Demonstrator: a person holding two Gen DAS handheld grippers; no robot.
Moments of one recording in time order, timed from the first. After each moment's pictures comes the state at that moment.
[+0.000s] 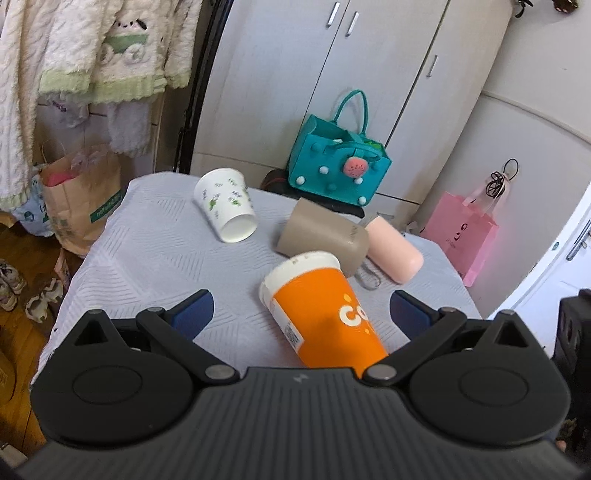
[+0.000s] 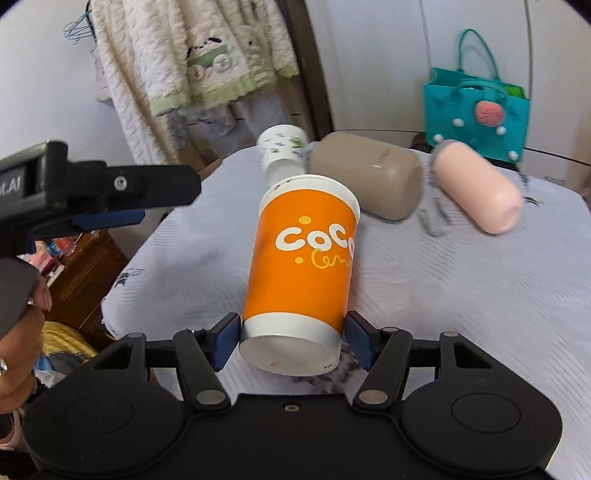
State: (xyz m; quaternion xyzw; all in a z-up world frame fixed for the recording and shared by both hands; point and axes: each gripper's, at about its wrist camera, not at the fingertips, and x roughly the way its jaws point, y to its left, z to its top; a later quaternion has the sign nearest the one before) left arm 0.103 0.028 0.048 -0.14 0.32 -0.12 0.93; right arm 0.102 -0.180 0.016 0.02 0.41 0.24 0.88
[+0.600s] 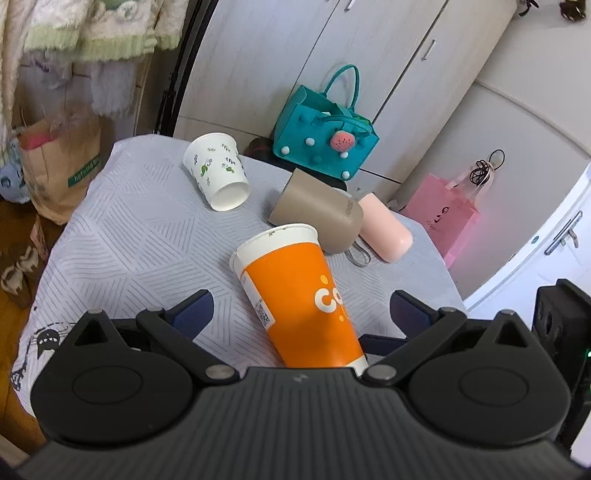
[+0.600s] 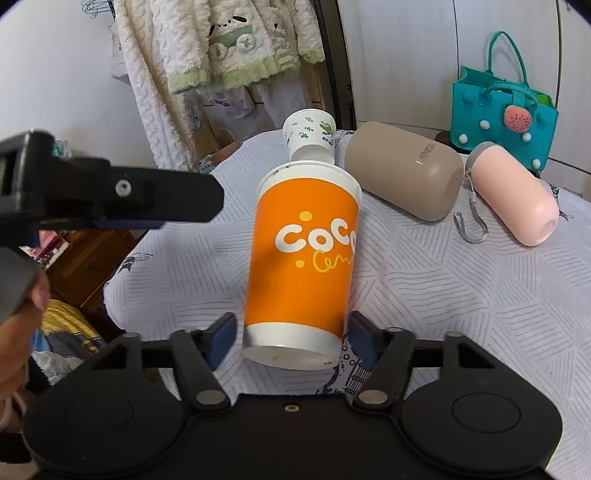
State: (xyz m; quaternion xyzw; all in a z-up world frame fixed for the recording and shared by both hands) left arm 0.116 0.046 0.032 -0.17 0.36 -0.17 0.90; right arm 0.111 -0.163 0.011 0.00 0.42 0.26 0.87
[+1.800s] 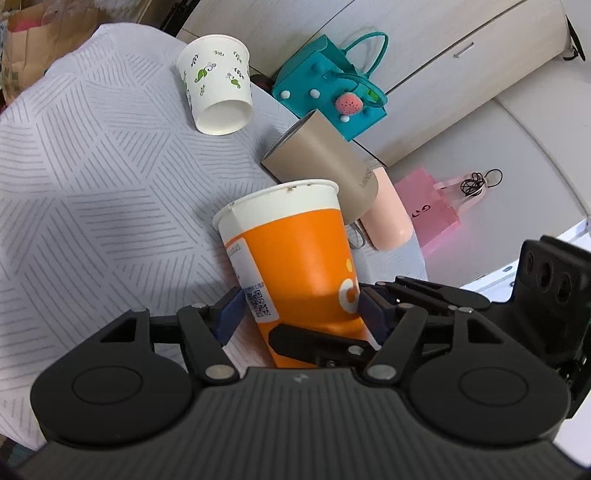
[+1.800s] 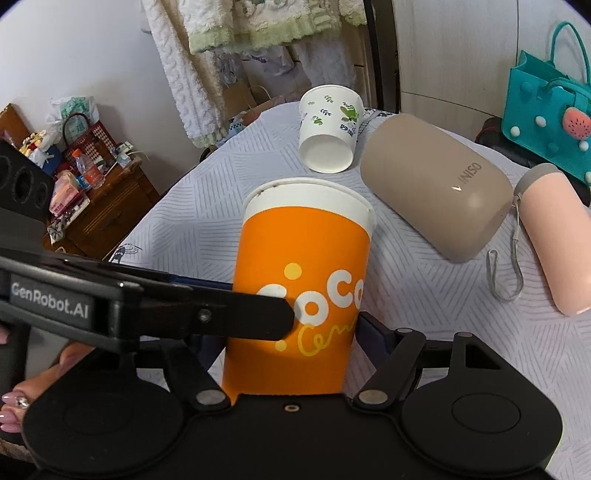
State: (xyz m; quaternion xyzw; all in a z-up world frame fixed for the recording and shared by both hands) left arm 0.174 0.040 -0.038 -0.31 0.43 -0.20 0.82; right arm 0.185 -0.159 0.002 -0.04 0.47 0.33 0.82
